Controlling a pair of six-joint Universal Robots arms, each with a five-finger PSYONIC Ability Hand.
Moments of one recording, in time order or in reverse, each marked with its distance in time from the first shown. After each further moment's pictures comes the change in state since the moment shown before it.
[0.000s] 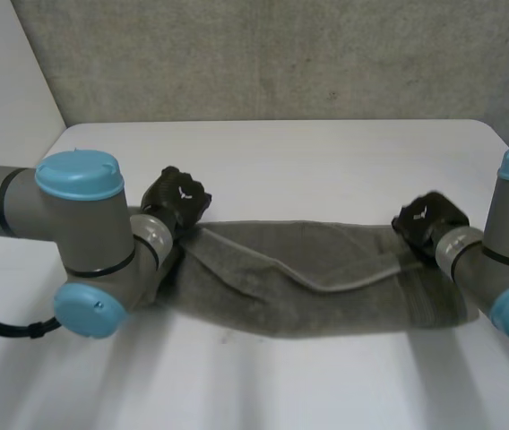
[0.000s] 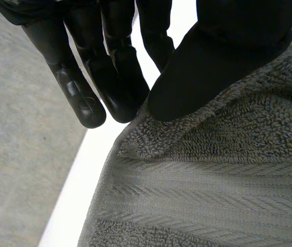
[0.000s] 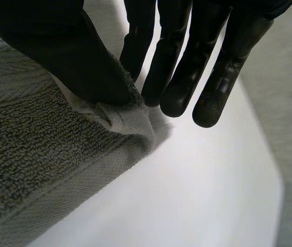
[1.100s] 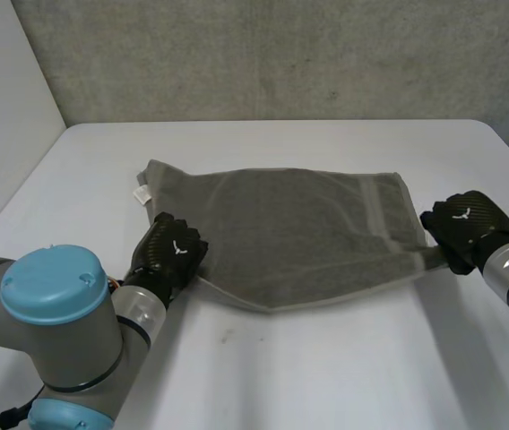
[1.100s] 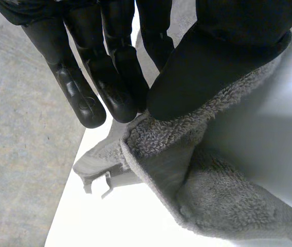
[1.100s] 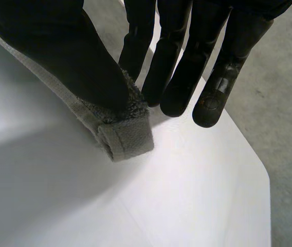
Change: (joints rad) left arm -0.064 0.227 -0.516 0.324 -0.070 0.044; right arm -0.170 -0.267 0.322 -0.150 -0.194 0.143; left_hand 0.000 0.000 0.000 0.000 0.001; right_hand 0.006 0.007 0.001 0.000 0.000
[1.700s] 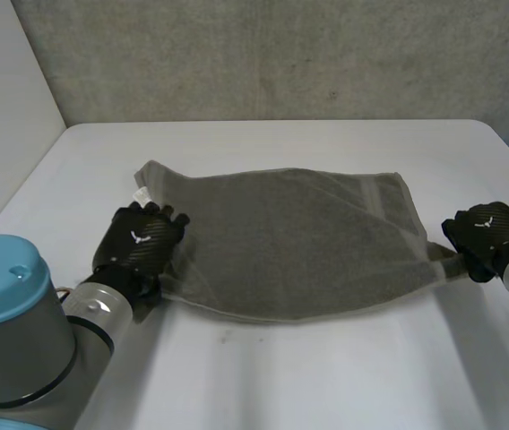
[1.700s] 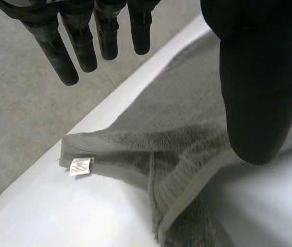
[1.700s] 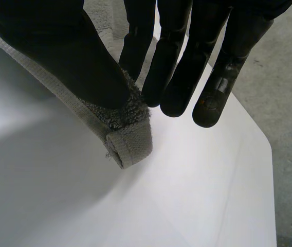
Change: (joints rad) left arm 0.063 0.197 -0.085 -0.110 0.003 -0.480; right arm -0.086 0.020 0.027 0.000 -0.015 0.010; left_hand -0.922 -0.968 -0.963 -0.967 -0.967; right_hand 0.000 0.000 0.000 0.000 0.000
